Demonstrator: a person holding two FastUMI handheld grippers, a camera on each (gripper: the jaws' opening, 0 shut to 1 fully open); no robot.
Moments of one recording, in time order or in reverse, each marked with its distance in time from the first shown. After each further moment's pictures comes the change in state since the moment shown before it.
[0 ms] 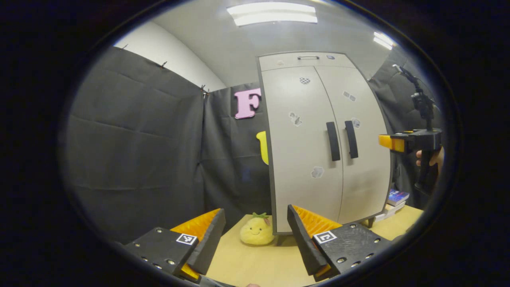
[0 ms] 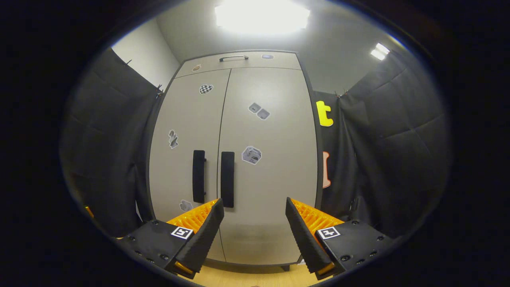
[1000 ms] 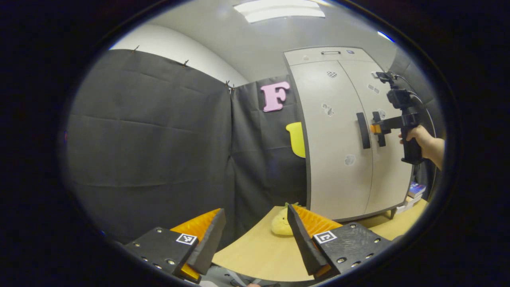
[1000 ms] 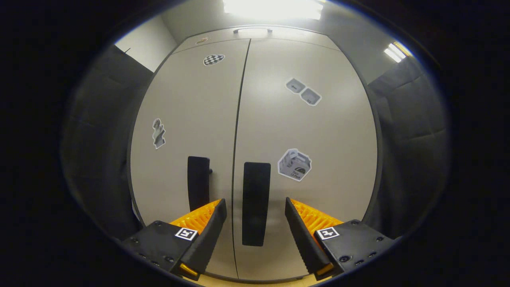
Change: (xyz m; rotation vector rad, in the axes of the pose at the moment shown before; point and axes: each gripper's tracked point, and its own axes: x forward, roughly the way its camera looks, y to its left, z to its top) left arm -0.039 0.077 -0.019 0.021 0.060 0.182; right arm 0.130 0.055 -0.008 -0.023 0.113 0.011
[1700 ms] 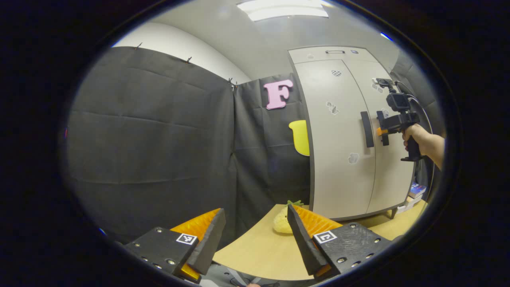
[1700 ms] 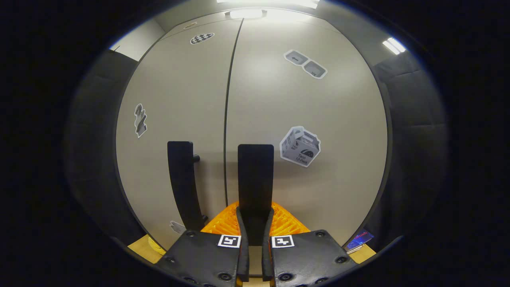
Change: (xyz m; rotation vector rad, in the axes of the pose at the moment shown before) left arm 0.003 0.010 -0.005 -0.019 0.001 -0.001; right arm 0.014 0.001 -0.020 0.044 0.140 0.001
